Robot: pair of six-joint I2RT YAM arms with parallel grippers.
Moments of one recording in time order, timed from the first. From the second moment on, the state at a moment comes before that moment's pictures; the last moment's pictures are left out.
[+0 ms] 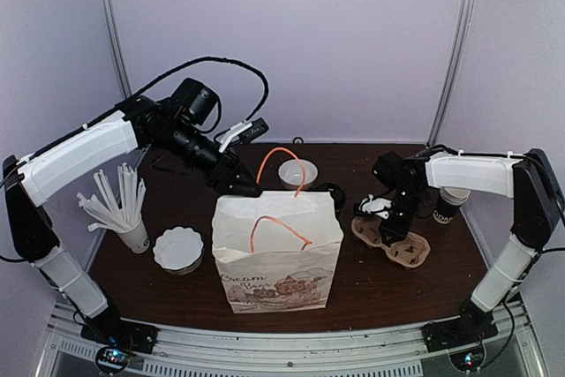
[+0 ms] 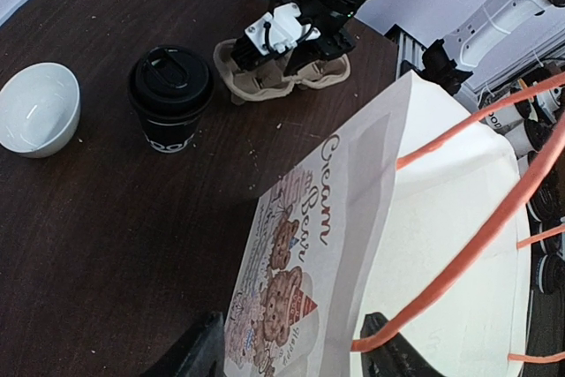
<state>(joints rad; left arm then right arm) -0.72 1.59 1.59 -0.92 0.64 0.16 0.52 1.65 1.12 -0.93 0.02 -0.49</state>
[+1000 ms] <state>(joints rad) -0.72 1.45 1.63 -0.92 0.57 0.20 0.54 1.34 1.90 -1.15 -0.44 -0.50</state>
